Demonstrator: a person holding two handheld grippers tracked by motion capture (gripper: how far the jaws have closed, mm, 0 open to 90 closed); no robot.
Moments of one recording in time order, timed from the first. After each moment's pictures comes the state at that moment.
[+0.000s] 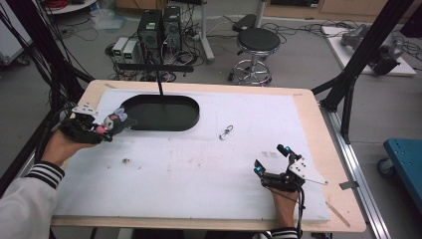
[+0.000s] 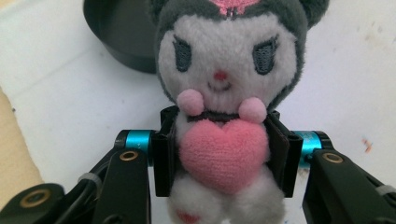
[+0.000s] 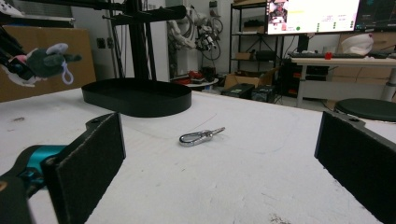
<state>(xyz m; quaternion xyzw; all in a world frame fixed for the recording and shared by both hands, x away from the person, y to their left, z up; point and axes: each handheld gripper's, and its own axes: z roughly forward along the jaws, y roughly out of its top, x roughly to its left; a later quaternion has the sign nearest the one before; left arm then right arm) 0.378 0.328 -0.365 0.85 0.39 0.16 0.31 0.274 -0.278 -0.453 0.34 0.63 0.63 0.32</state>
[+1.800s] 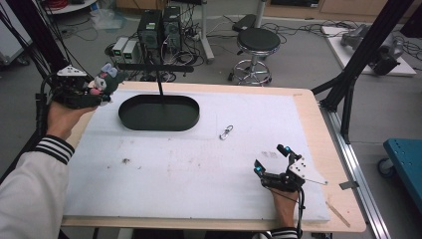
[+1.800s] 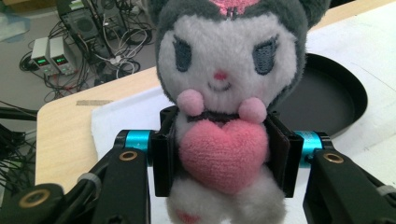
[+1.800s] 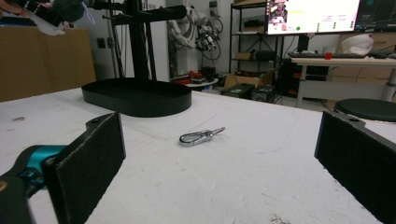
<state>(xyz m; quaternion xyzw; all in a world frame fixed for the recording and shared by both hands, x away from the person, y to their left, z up) 0.415 0.322 -0.292 0.75 0.46 0.27 0.39 0.274 -0.277 -0.453 0.34 0.63 0.63 0.32</state>
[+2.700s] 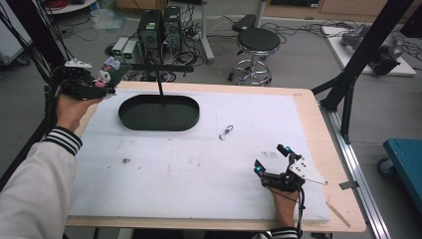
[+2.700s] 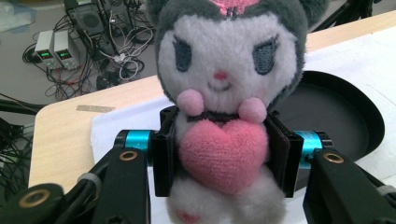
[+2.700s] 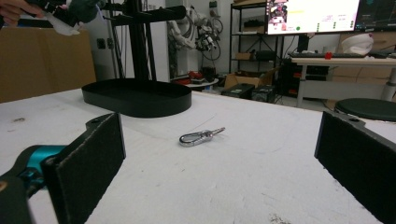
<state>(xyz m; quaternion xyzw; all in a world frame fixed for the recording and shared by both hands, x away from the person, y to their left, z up) 0.442 0.315 -0.291 0.74 0.49 0.27 0.39 0.274 -0.278 -0.453 0.34 0.63 0.63 0.32</state>
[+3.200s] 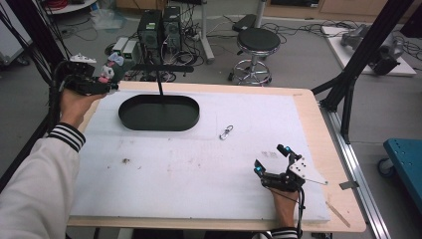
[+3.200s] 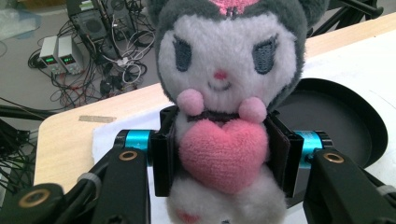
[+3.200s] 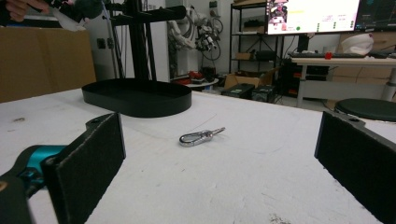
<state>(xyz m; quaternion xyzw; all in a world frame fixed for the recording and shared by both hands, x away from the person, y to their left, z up) 0.451 0.304 -0.283 0.74 0.48 0.27 0.38 0.274 -0.278 -0.453 0.34 0.63 0.63 0.32</state>
